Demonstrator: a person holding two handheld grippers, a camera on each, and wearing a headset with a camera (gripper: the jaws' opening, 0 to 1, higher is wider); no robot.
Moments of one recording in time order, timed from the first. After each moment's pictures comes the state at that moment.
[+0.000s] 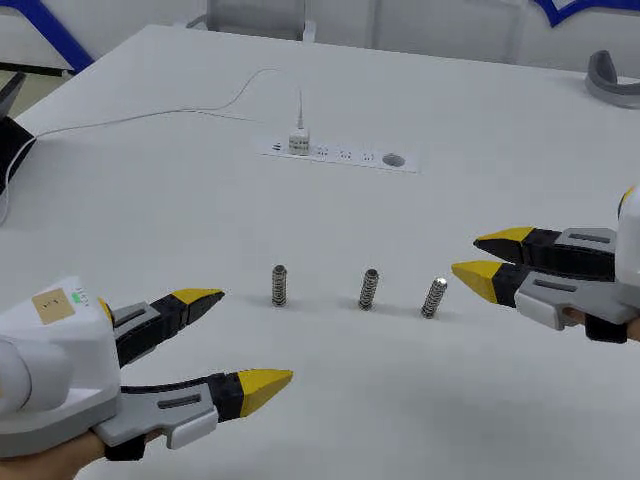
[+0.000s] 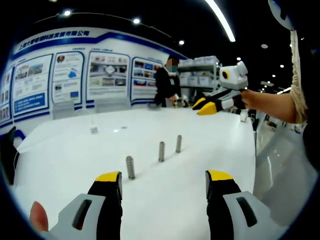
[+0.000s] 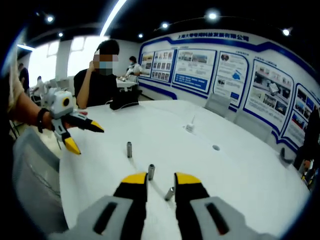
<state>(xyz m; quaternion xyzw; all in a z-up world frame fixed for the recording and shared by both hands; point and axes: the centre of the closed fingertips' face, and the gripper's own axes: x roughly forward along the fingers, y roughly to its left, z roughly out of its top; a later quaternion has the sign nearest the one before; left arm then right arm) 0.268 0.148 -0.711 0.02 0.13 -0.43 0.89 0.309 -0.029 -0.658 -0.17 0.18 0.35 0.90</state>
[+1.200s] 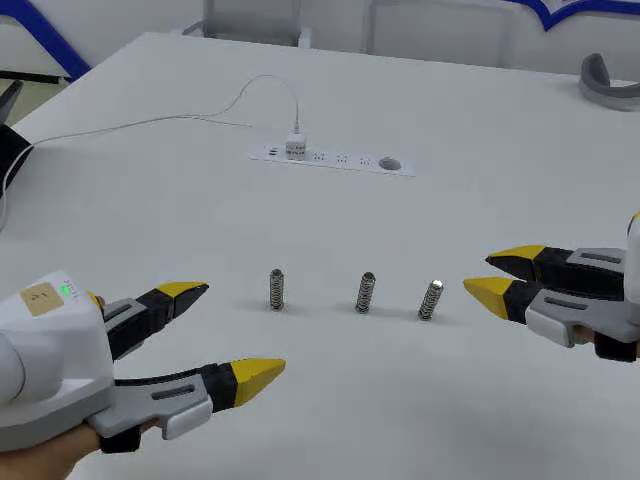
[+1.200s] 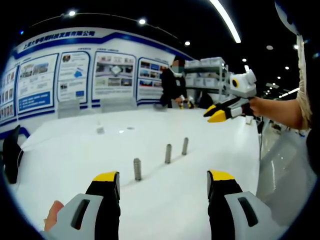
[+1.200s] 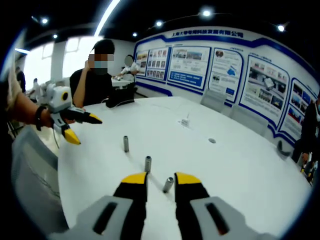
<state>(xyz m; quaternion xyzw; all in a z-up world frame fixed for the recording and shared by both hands) 0.274 0.156 -0.705 0.02 0.13 -0.41 0.90 0.303 -0.045 -0.669 -0.16 0.19 0.33 0.91</state>
